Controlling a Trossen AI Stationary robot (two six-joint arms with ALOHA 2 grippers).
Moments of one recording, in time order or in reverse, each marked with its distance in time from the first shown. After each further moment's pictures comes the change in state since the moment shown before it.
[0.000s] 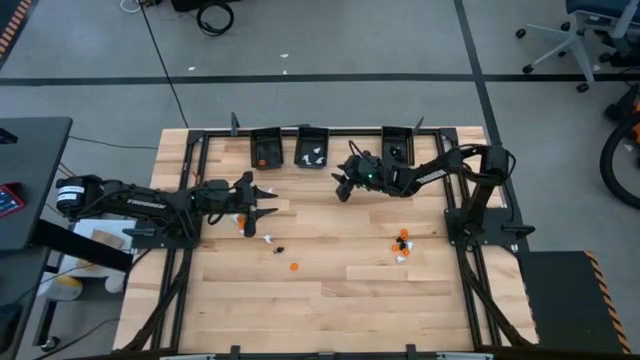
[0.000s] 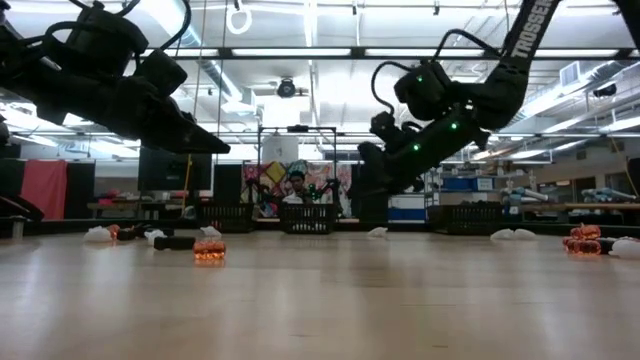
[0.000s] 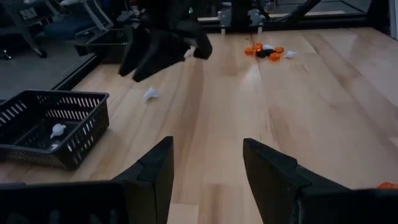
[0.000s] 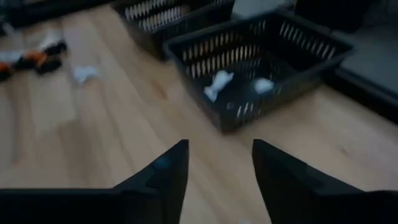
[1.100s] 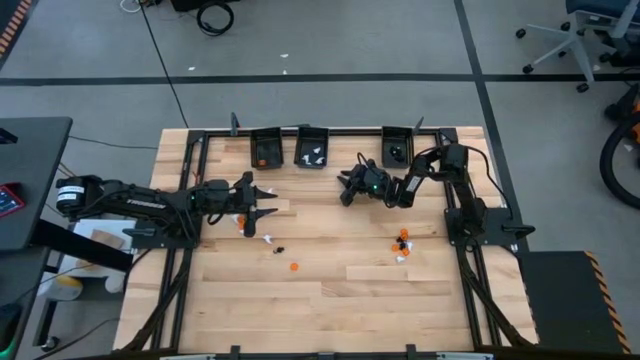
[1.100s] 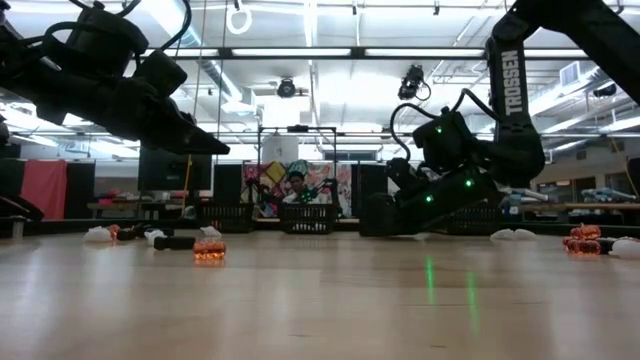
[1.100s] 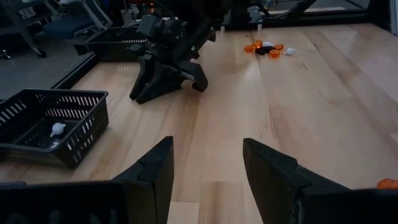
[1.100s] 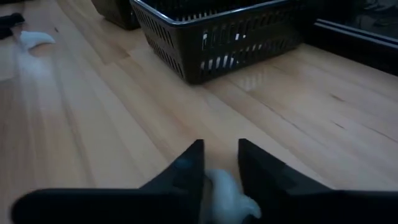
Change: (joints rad) left arm 0.000 0.000 0.000 -0.008 0.000 0.008; right arm -0.024 0.319 -0.124 0.500 0.016 -0.032
